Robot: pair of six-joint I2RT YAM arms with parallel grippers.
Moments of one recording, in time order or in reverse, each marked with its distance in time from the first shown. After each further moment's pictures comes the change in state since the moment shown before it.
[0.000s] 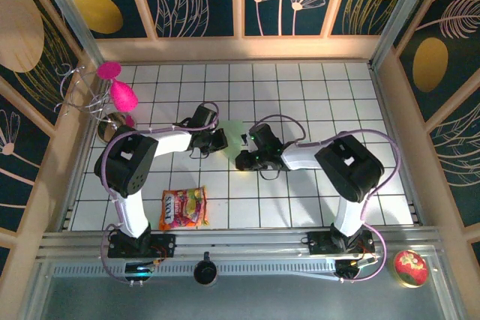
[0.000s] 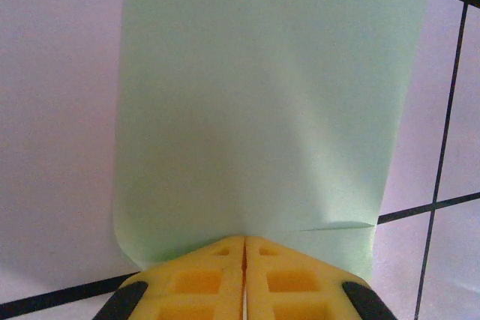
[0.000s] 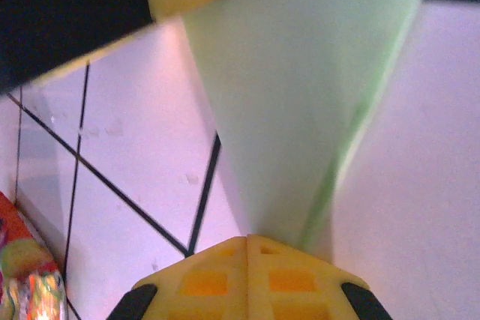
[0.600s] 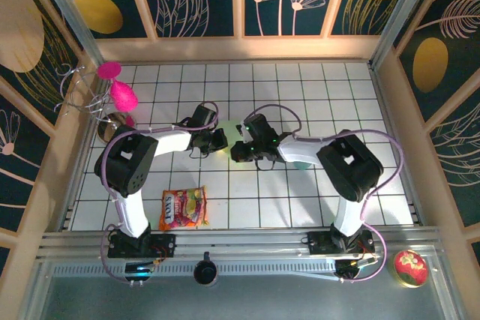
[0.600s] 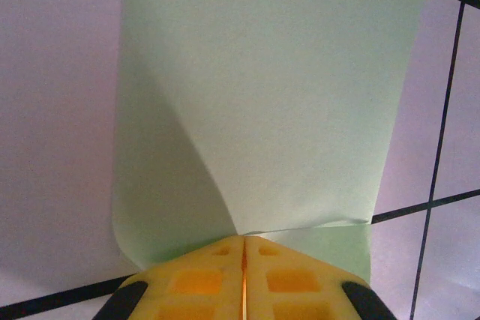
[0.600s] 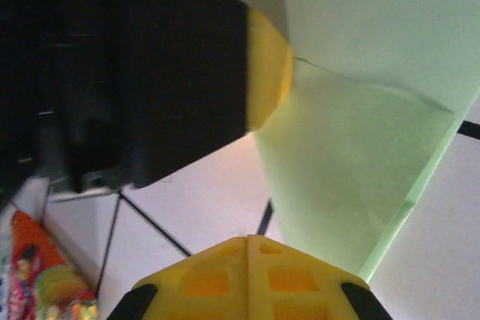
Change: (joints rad) left arm 0.001 0.002 0.003 0.000 0.020 0.000; right arm -0.002 0.029 0.149 -0.097 0.032 -0.040
